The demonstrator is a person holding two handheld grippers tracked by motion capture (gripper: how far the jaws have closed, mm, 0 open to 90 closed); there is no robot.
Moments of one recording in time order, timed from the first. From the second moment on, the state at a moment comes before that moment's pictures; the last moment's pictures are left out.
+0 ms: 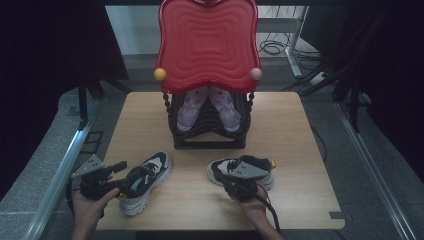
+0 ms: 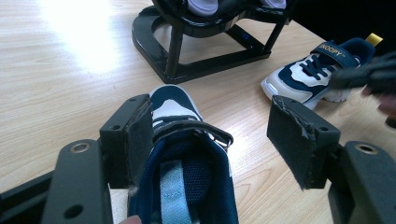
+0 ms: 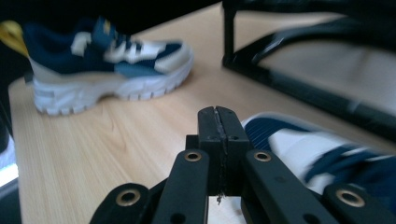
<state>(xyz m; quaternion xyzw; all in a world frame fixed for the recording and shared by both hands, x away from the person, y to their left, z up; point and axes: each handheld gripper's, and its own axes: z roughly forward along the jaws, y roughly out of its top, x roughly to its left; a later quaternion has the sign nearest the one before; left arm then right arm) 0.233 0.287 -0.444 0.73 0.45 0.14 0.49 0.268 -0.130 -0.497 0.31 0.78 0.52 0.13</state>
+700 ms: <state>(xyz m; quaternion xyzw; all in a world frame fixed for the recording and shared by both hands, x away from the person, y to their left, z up) 0.235 0.287 -0.446 0.73 0.45 0.14 0.49 0.299 -0.258 -0.453 0.39 0.70 0.57 0.19</state>
